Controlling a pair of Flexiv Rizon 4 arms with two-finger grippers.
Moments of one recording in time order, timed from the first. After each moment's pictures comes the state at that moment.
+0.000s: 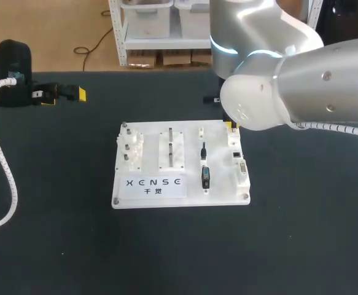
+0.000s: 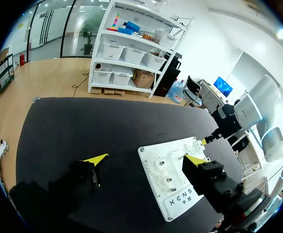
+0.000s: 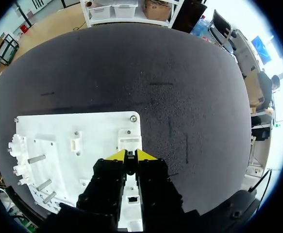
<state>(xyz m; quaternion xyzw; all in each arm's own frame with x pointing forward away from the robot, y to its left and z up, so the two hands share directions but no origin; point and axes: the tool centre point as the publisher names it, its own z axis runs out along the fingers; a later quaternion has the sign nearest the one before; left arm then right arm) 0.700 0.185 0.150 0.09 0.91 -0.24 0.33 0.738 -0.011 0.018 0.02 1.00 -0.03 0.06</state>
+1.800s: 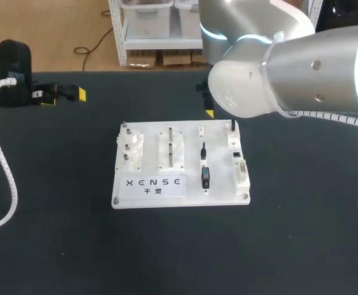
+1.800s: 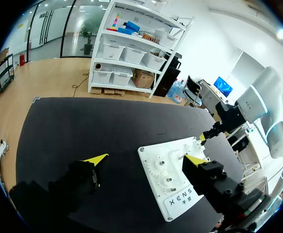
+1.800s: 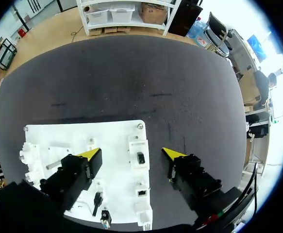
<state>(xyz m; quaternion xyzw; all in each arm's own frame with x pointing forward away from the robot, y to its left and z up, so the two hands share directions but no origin) 0.700 0.185 0.150 0.09 0.91 -0.24 0.33 0.747 0.007 0.052 0.04 1.00 -0.04 0.07</state>
